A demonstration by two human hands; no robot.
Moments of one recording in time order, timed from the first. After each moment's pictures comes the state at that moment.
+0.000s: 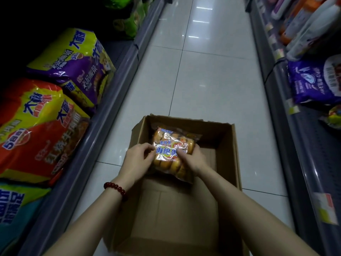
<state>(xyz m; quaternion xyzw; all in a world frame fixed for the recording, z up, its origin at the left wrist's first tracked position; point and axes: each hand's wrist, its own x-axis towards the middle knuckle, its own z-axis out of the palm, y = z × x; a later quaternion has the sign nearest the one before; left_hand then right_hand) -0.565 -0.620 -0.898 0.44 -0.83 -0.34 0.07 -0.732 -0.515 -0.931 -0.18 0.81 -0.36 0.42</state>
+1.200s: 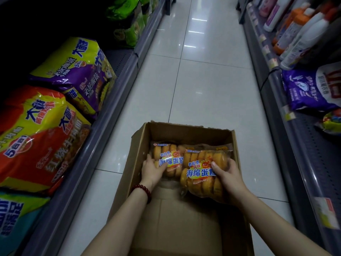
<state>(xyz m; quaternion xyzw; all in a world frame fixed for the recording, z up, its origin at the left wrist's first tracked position) -0.597 -0.612 -0.975 0.56 -0.62 -0.55 0.03 -0.760 -0.440 -0.916 -0.06 0.76 -0.52 0.39</state>
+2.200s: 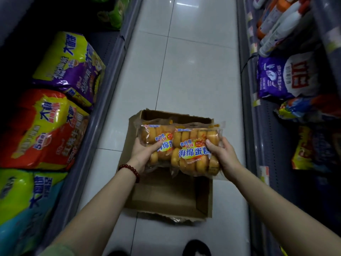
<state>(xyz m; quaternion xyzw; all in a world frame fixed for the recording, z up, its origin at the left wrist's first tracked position) -0.588 -0.580 -0.820 0.54 -0.44 -0.72 0.07 -0.770 -0.406 -0.773 -0.03 0.71 -0.53 0.47</state>
